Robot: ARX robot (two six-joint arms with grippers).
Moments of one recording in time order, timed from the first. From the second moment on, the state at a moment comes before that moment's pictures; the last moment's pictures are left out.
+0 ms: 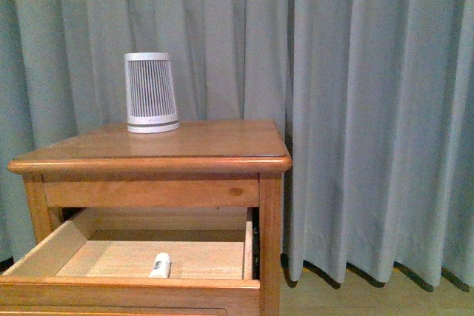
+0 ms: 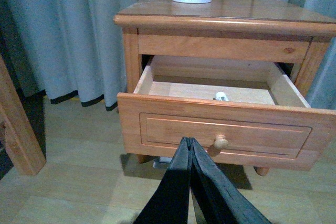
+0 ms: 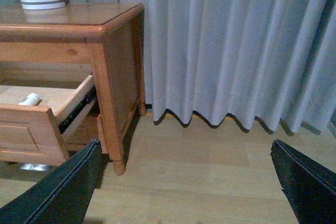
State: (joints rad) left arm -0.01 0.01 0.01 0.00 0.00 -0.01; right arm 0.00 0.00 0.01 0.00 0.00 0.00
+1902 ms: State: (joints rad) left arm 0.00 0.00 0.01 0.00 0.00 0.00; right arm 0.01 0.87 0.35 0.41 0.47 0.04
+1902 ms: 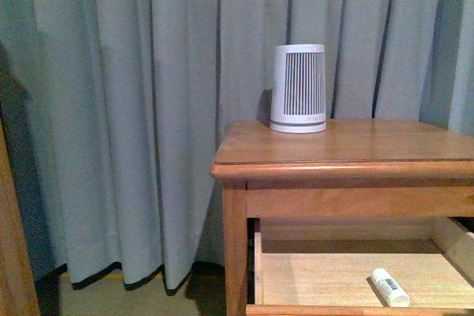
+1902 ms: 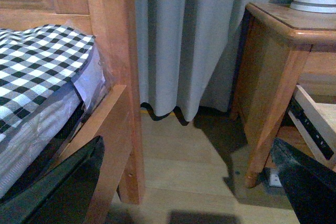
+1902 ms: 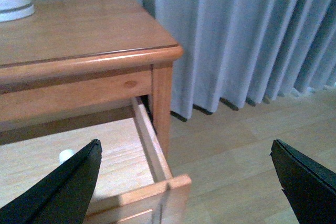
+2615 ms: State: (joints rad) left arm 0.00 0.00 0.01 0.00 0.00 0.00; right arm 0.07 2.01 1.18 0.13 0.21 0.04
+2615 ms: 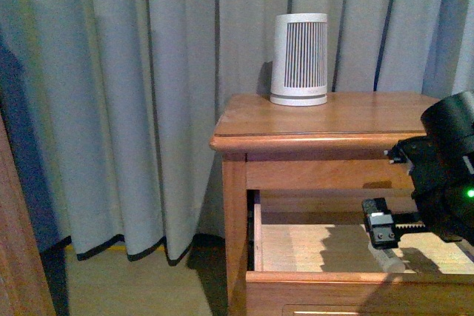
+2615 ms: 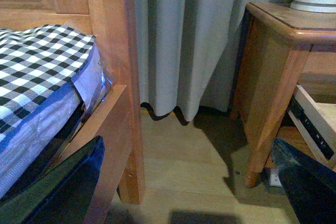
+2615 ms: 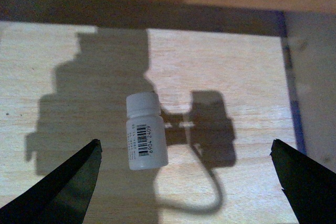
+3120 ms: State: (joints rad) left arm 0.00 0.00 0.01 0.00 0.00 0.00; right arm 0.08 2.24 1.33 0.17 0.19 0.03
